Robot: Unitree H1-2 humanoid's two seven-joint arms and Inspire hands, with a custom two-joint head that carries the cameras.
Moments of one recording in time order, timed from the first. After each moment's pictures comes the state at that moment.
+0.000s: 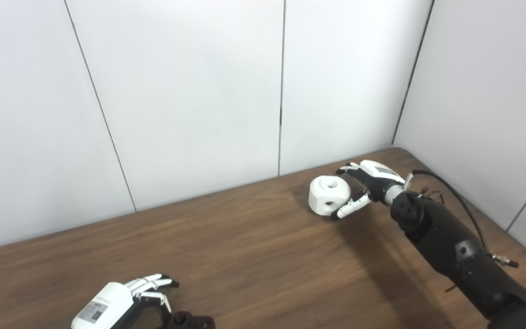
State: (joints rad) left arm -0.44 0.56 -0.66 0.31 0.62 -0.49 0.14; right arm -0.55 -0.66 0.19 0.41 -0.54 0.27 0.21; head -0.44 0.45
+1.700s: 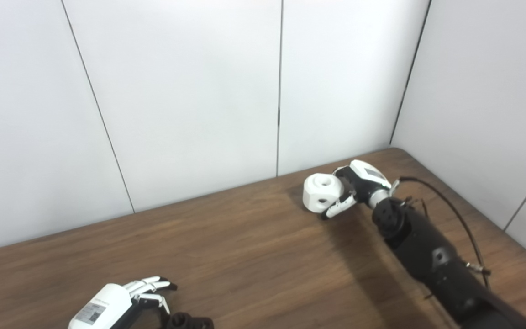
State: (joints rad) left arm -0.41 0.55 -0.60 0.27 0.64 -0.49 0.06; right arm -0.56 -0.50 0.13 0.48 -0.53 0.26 -0.01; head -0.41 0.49
